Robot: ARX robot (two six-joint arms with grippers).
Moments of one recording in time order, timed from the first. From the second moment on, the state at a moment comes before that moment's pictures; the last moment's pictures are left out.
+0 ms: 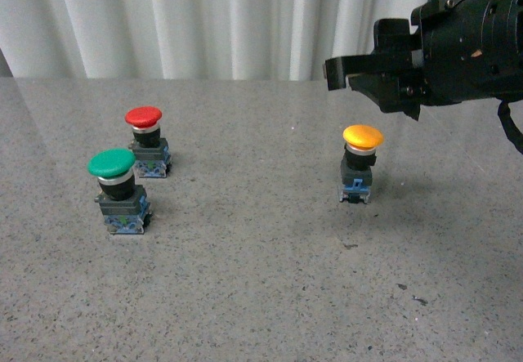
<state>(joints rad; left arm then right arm) 0.00 0.01 0.01 0.00 0.00 0.00 0.34 1.65 0.95 0.27 -0.13 0.02</state>
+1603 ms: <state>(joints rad) 0.00 0.01 0.01 0.00 0.00 0.00 0.32 1.75 0.96 0.19 -0.11 -0.05</state>
